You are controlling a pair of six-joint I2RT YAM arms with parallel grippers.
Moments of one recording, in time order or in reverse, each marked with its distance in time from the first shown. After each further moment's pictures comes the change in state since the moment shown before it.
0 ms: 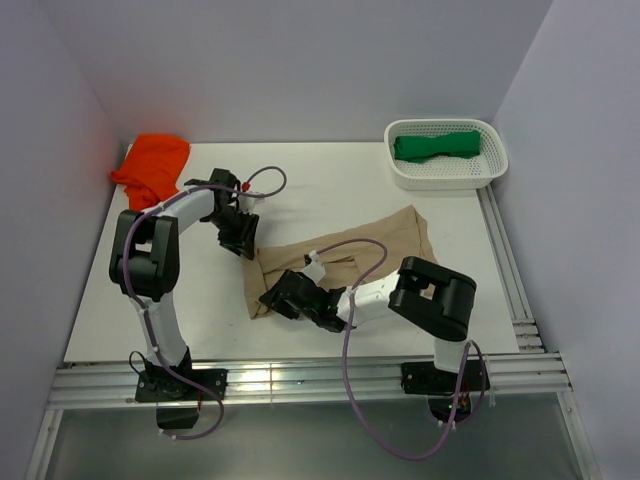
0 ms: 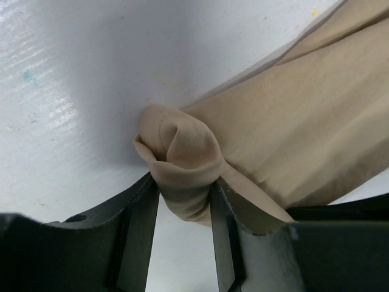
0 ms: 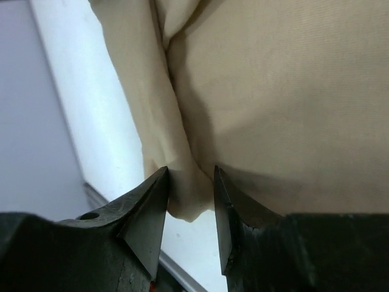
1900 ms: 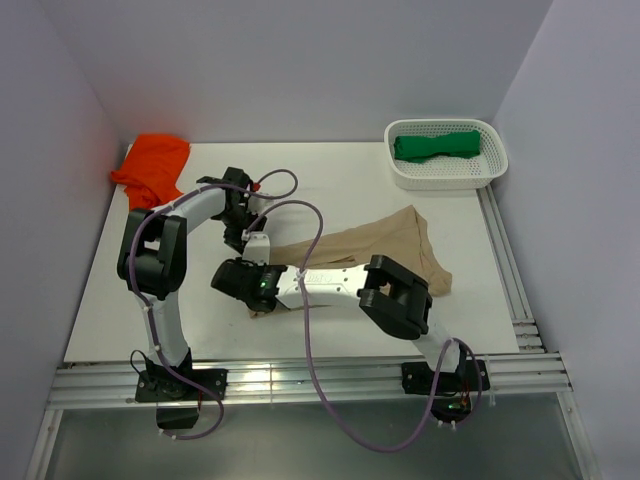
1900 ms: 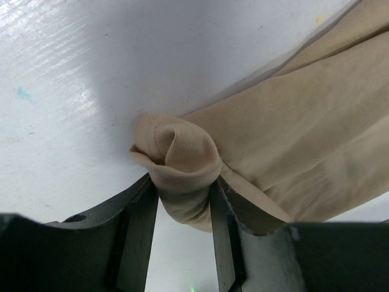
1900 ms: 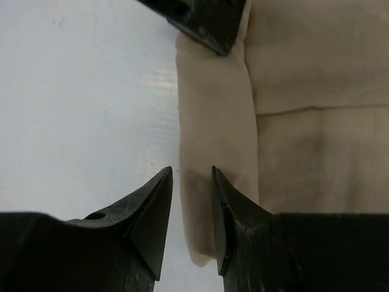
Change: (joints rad) left arm -0.074 0.034 0.057 -0.037 -0.112 0.002; right arm 0.084 0.270 0.782 -0.834 0.323 -0.463
